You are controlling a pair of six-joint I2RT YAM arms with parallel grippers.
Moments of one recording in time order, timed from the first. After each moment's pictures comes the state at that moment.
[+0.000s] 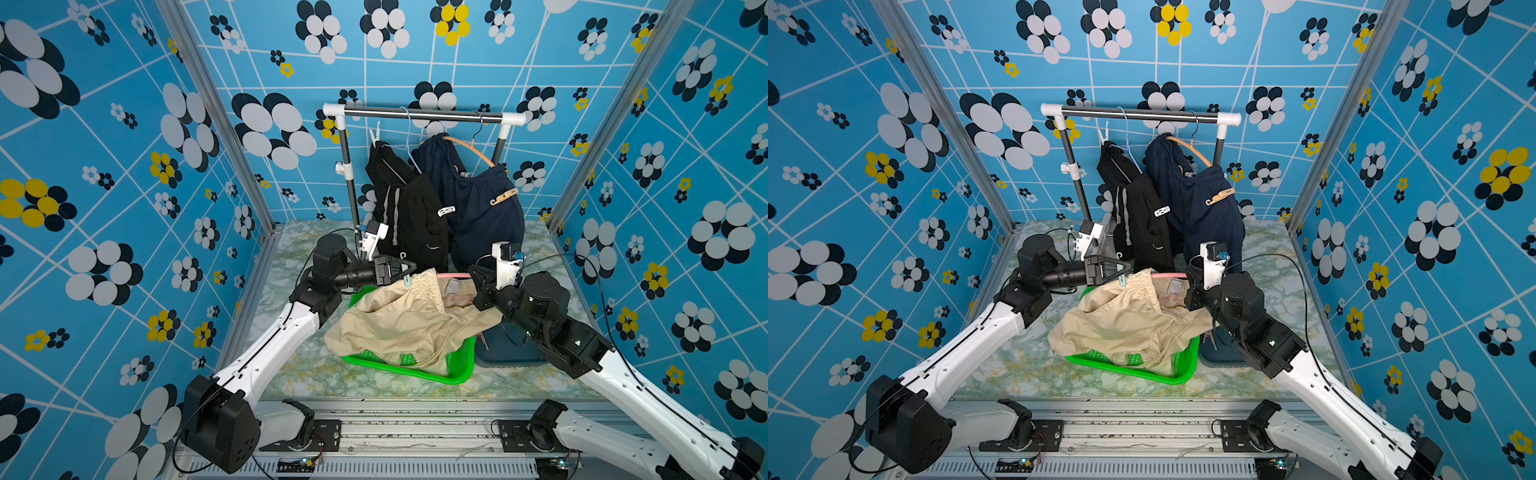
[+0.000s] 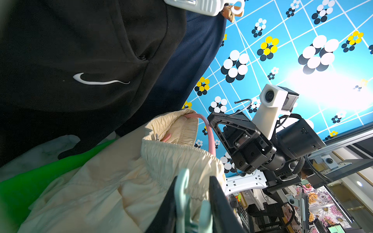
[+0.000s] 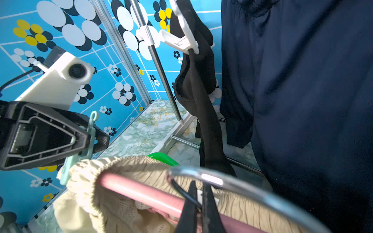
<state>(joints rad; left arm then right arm) -0.41 1.26 1.04 0.11 0.90 -0.83 0.71 0.91 0.96 -0.25 0.21 0.24</state>
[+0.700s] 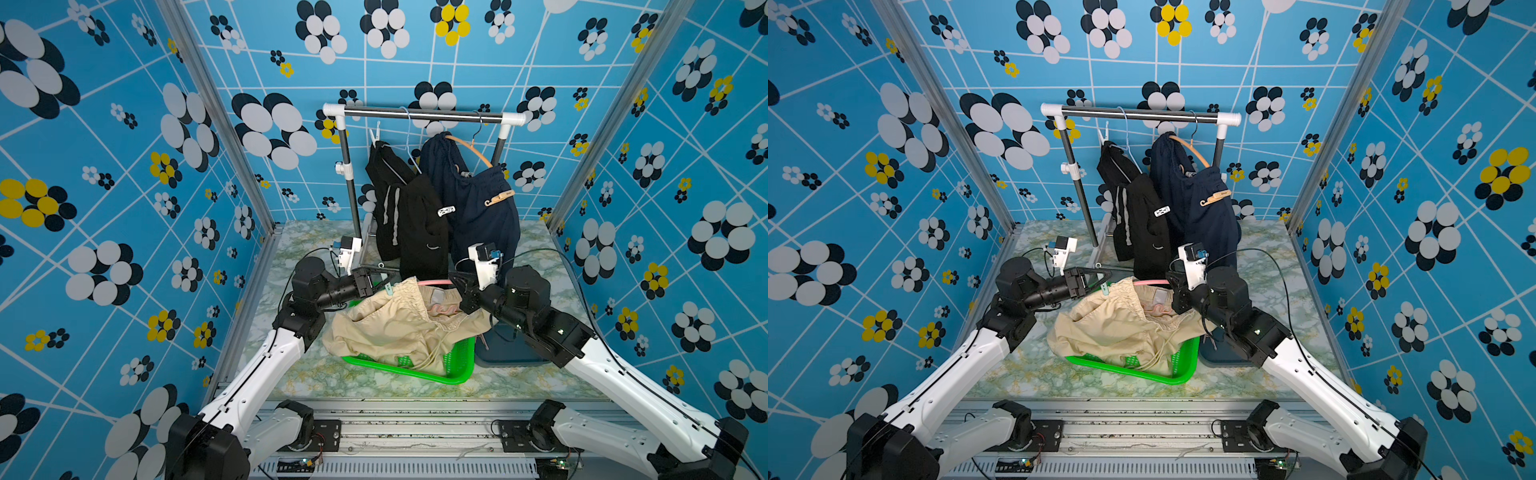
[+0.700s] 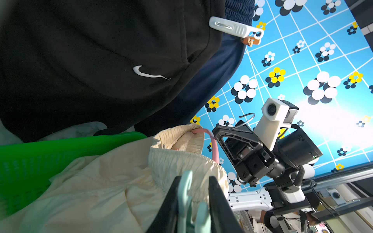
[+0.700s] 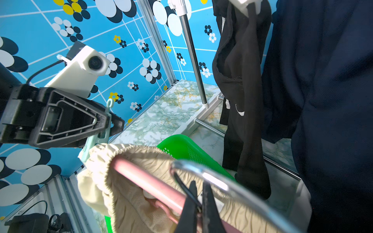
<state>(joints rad) -0.32 1.09 0.80 0.23 0.81 -0.97 0.71 1.02 0.99 -0.25 0.02 0.22</state>
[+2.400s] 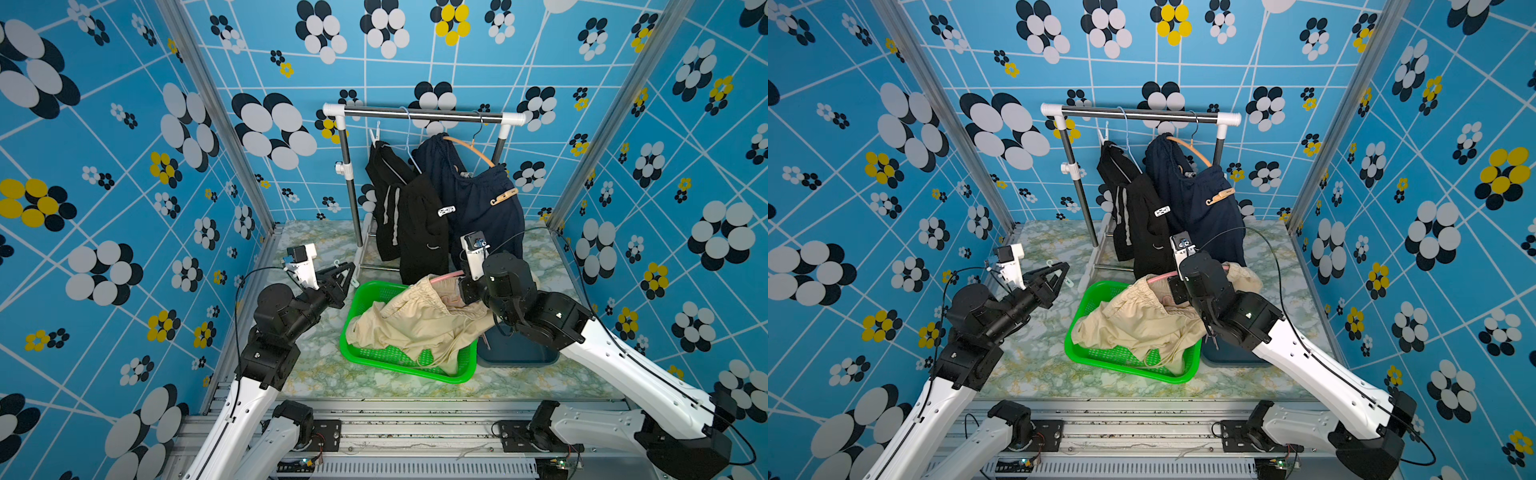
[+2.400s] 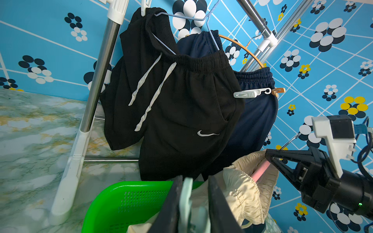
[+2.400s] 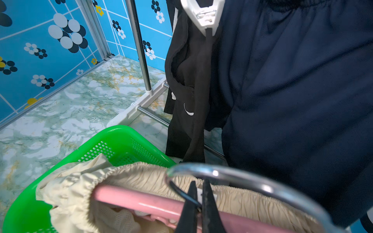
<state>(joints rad) -0.28 0.73 0.80 -0.07 0.32 -0.58 0.85 1.16 1.30 -0.61 0.51 0.08</state>
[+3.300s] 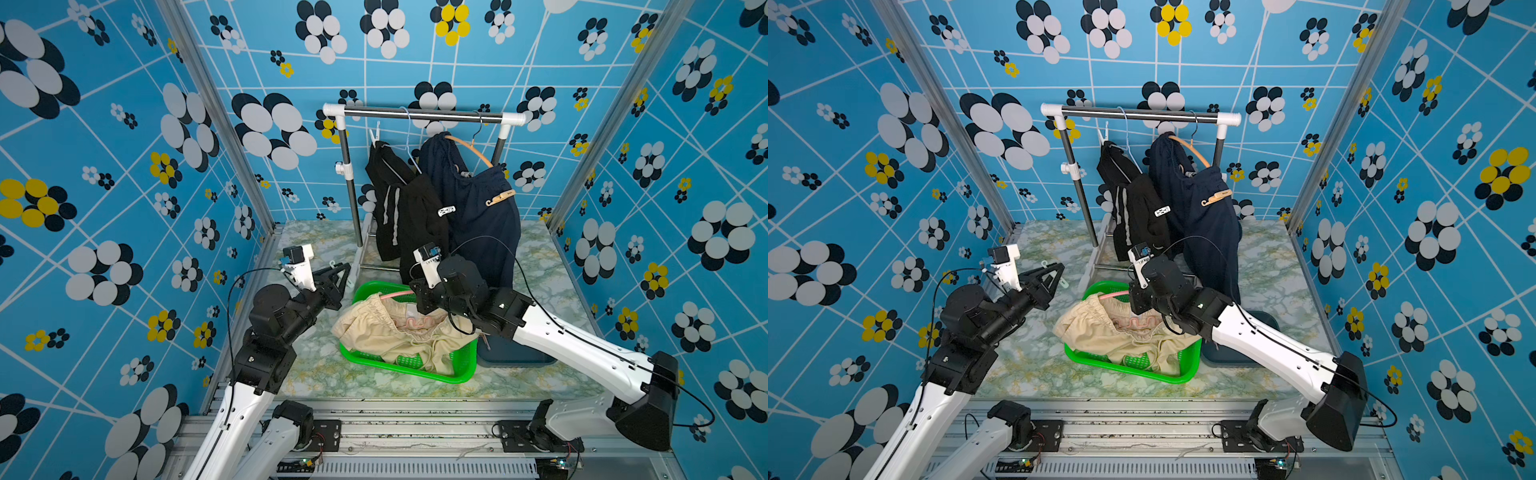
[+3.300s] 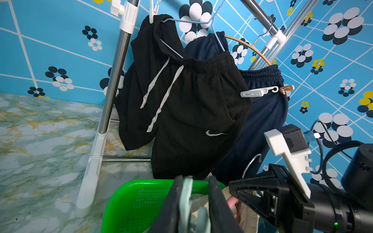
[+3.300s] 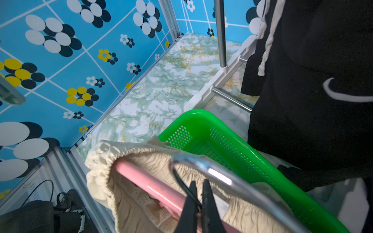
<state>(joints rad) -0.28 0.70 0.84 -0.16 0.27 -0.51 0.91 1.40 1.28 -0.44 0.12 0.32</state>
